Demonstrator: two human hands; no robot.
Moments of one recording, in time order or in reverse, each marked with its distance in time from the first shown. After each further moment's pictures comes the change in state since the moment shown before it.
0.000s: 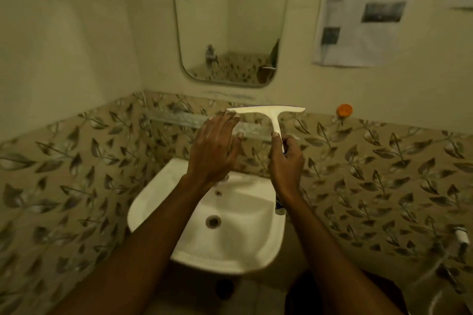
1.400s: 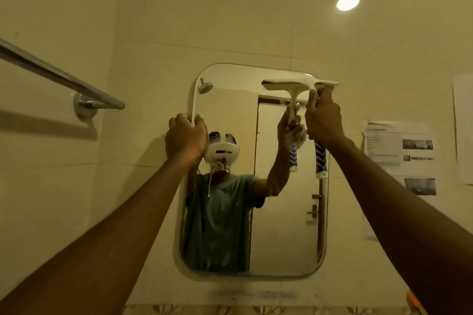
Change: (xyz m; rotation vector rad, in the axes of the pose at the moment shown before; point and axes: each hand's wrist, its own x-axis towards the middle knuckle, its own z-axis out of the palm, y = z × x) left_hand 0.439 -0.287 -0.014 -0.599 0.329 -0.454; right_hand 0.382 -0.237 0.219 -0.534 0.351 -0.679
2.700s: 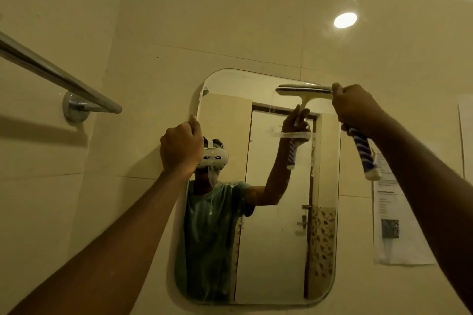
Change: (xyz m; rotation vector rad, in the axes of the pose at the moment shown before) left_hand 0.028 -0.025 0.017 0.040 0.215 0.289; right_hand 0.034 -0.046 -0.035 -0.280 -0.191 0.223
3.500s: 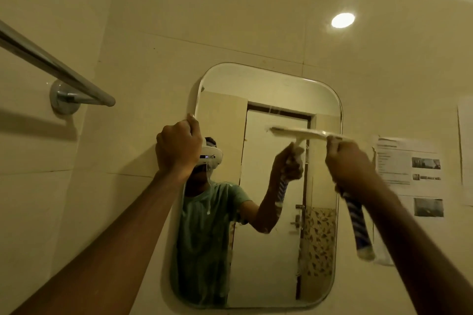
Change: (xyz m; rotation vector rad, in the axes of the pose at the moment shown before) left_hand -0.005 -0.009 0.005 0.000 0.048 0.061; right_hand -0.080 0.046 0.048 0.031 -0.078 0.041
